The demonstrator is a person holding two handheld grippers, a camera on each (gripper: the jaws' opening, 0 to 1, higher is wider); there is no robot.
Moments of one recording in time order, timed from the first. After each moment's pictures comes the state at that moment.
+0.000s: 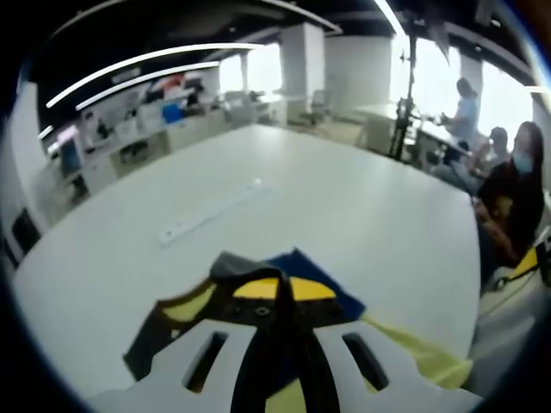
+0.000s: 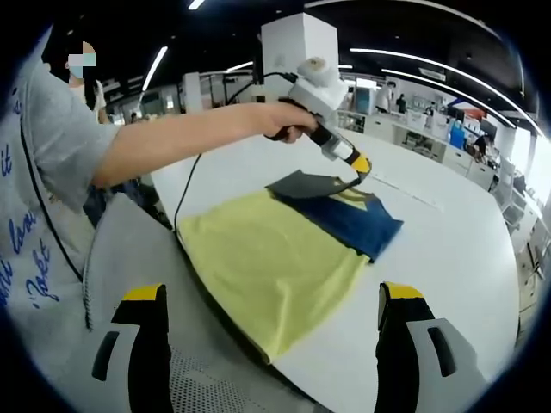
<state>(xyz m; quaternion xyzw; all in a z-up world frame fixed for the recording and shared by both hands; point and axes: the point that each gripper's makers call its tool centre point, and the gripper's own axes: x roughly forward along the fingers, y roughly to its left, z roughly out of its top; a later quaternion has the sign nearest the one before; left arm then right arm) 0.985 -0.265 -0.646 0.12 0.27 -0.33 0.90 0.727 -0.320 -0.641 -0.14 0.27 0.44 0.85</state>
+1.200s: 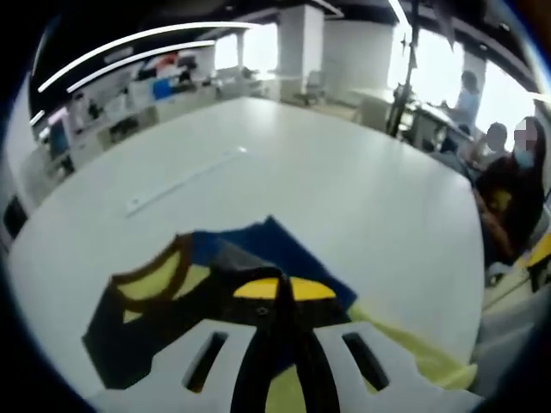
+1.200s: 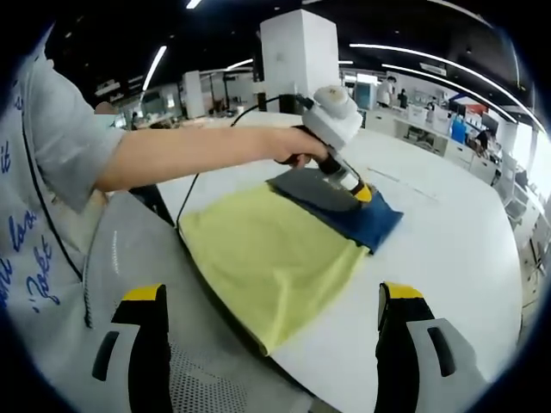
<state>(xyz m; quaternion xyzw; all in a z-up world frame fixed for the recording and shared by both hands) 0.977 -0.294 -0.711 0.11 0.32 -0.34 0.88 0.727 -0.332 -0.650 -0.13 0.28 0.45 0.84</state>
